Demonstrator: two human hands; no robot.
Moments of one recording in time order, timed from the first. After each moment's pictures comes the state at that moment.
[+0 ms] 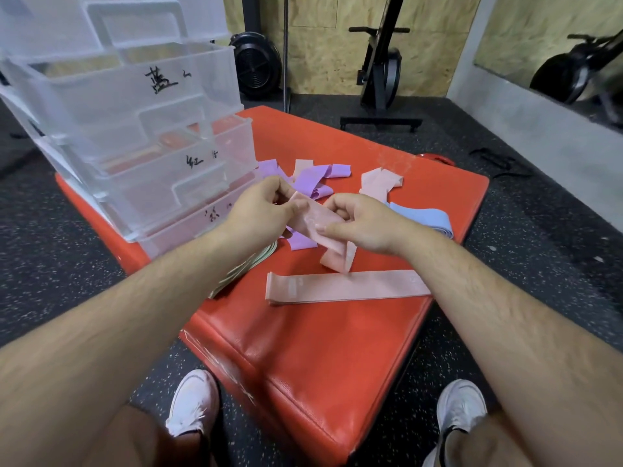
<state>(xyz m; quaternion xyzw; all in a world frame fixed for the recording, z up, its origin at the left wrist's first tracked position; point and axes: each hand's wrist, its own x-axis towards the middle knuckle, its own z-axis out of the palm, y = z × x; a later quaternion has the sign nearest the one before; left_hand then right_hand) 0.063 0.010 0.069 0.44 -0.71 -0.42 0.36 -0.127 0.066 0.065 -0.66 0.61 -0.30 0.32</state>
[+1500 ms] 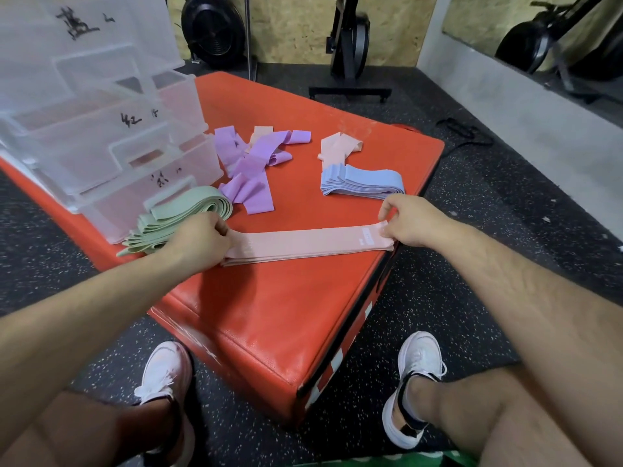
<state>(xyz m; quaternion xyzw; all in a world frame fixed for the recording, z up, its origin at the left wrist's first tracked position) 0.093 0.033 -0.010 0.57 -0.76 -0.25 0.17 -0.245 0.150 0.017 -0.53 0.82 -0.13 0.17</state>
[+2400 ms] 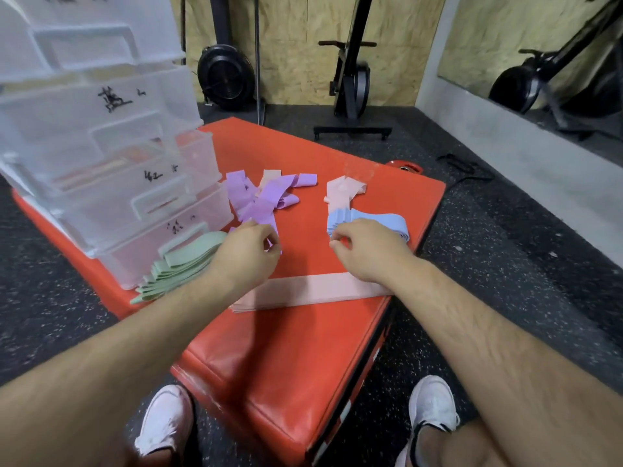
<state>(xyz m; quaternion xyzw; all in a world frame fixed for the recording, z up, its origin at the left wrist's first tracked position) 0.039 0.017 0.014 0.43 -0.86 -0.10 0.25 -0.166 0.120 0.052 -0.64 0.76 -0.14 0.05</state>
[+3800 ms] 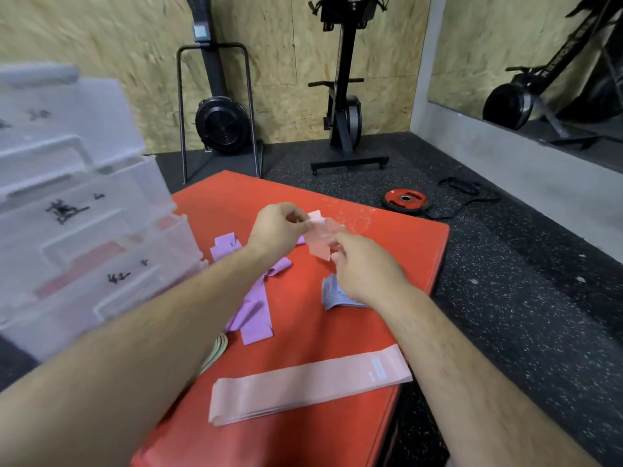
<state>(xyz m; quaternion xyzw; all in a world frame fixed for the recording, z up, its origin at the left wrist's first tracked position) -0.096 -0.098 0.100 0.43 -0.79 -0.29 0.32 -0.213 0.044 0.090 -0.58 0.77 -0.25 0.08</state>
